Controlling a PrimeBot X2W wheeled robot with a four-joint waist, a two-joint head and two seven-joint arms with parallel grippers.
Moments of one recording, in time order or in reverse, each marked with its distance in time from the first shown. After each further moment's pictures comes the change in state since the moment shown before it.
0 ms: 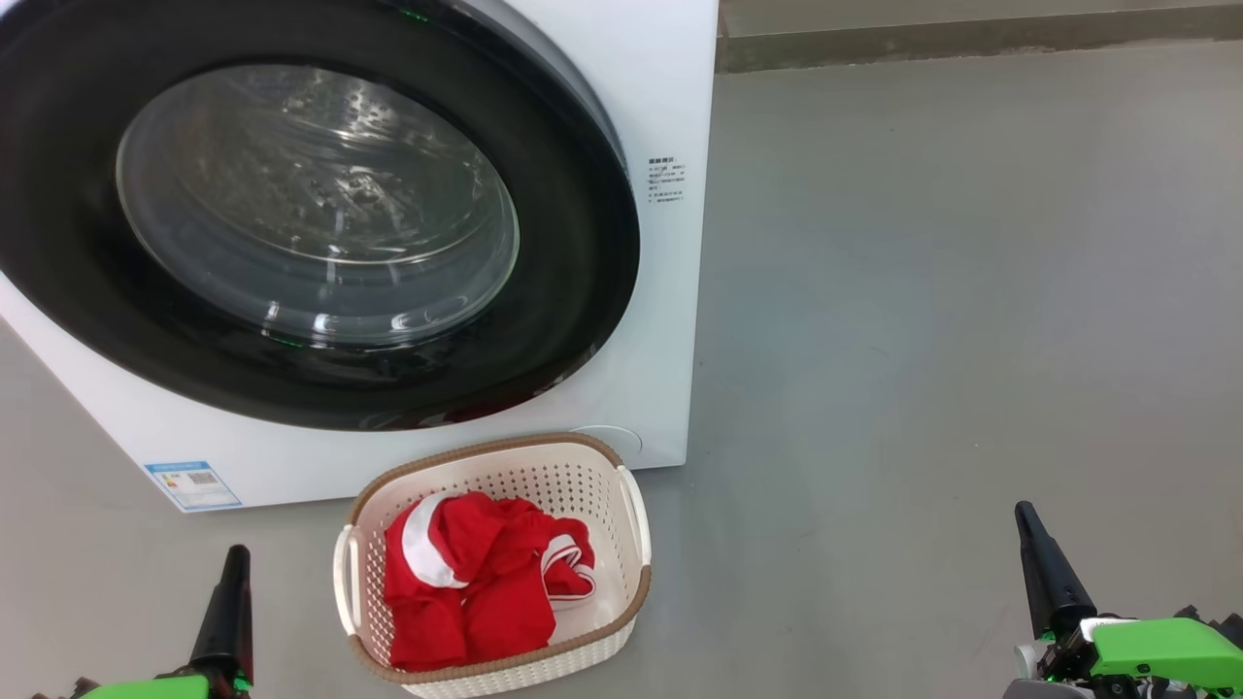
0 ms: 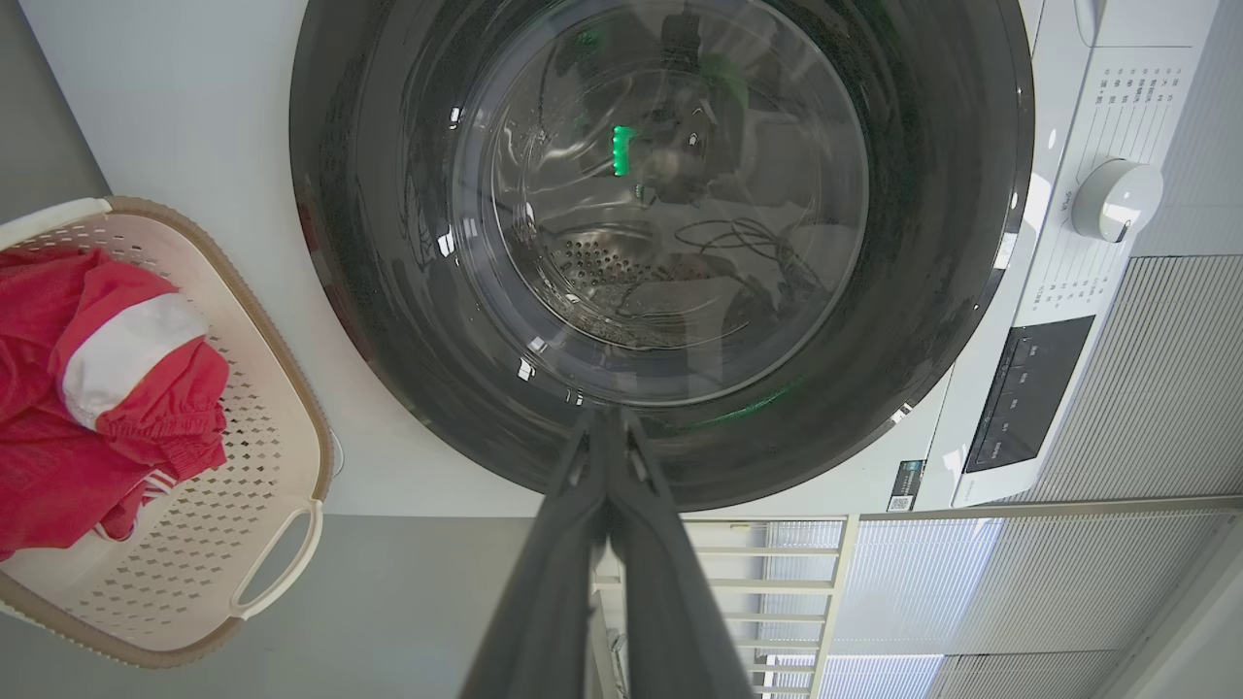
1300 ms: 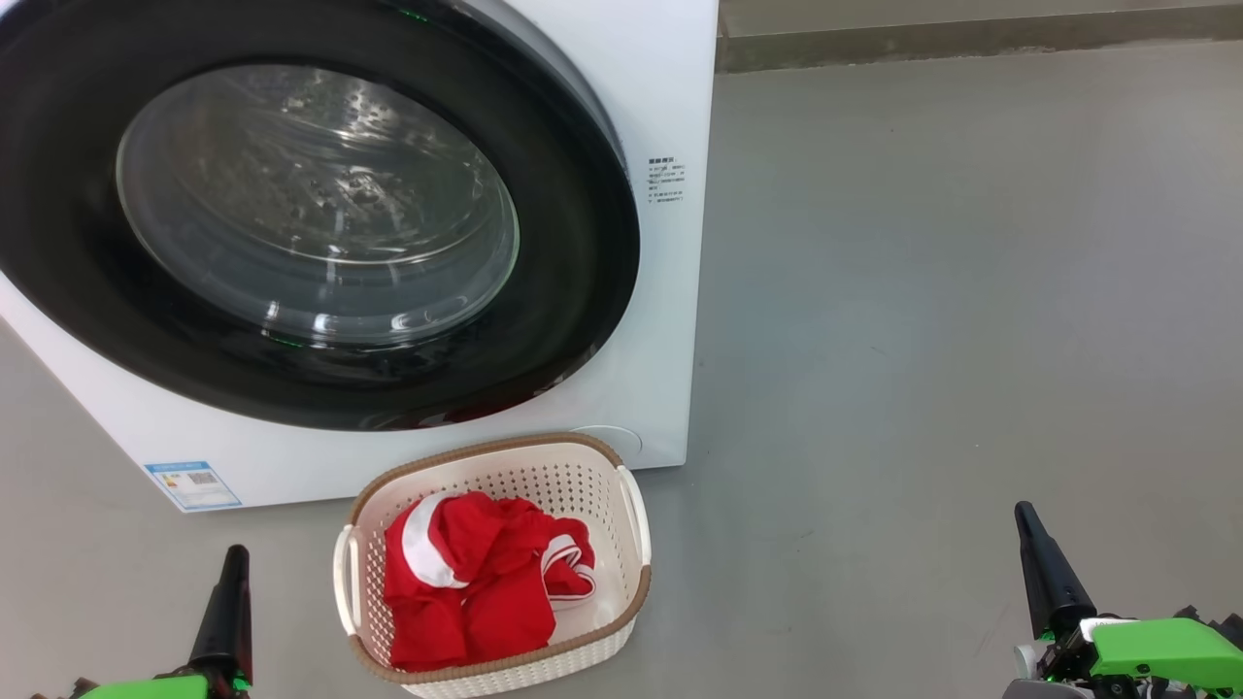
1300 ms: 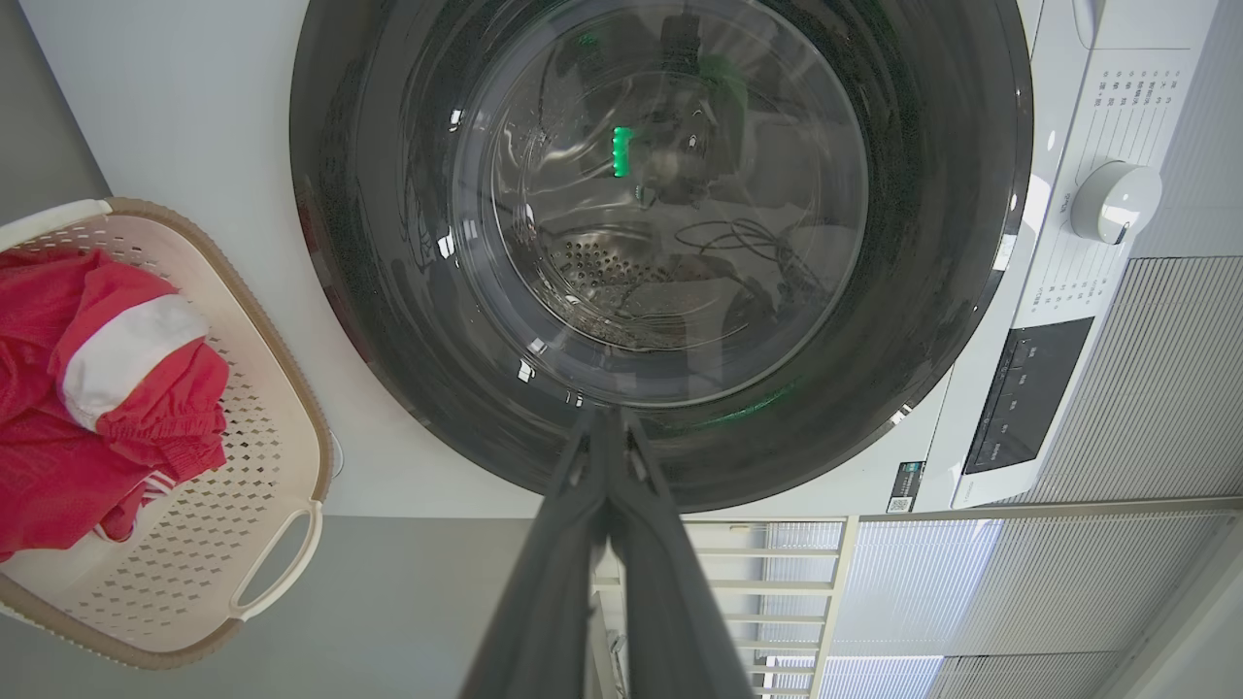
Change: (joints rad) left arm 0.000 0.000 0.002 0.000 0.000 0.000 0.000; right arm 0.000 0.001 -0.001 0.000 0.000 0.000 0.000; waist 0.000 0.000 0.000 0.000
